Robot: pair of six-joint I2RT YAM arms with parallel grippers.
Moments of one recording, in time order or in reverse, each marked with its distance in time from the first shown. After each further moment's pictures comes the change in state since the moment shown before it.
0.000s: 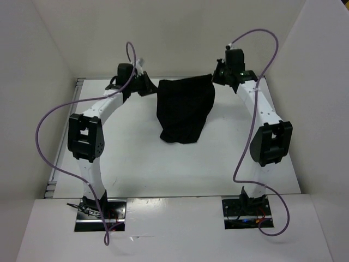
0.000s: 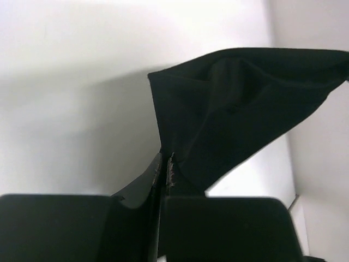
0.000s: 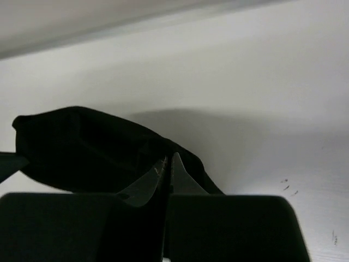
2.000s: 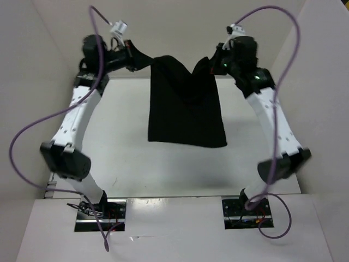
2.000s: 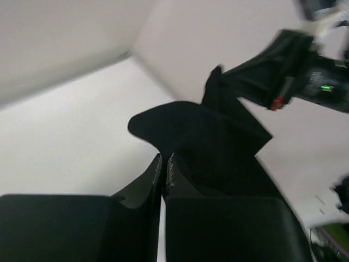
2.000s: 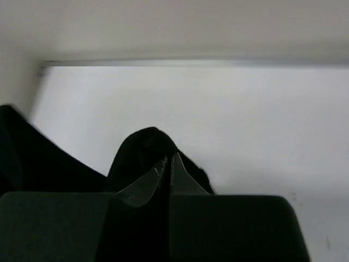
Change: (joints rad) left arm 0.039 -0.361 0.236 -0.029 0.315 0.027; right arm 0.135 -0.310 0.144 -0.127 -0.041 -0.099
